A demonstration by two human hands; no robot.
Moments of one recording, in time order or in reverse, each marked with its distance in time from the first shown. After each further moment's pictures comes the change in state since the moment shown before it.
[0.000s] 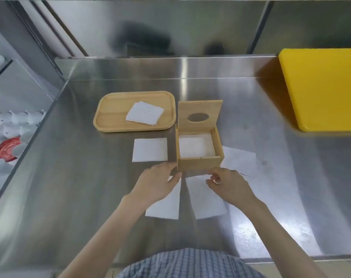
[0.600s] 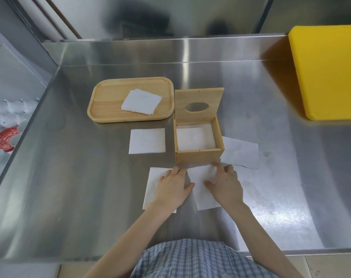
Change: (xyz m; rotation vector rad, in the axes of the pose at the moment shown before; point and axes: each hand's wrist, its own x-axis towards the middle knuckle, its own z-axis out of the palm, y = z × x) left_hand 0.025 0.010 0.073 0.067 -0.071 -0.073; right_hand 0.018 0.019 0.041 -0.004 0.046 0.197
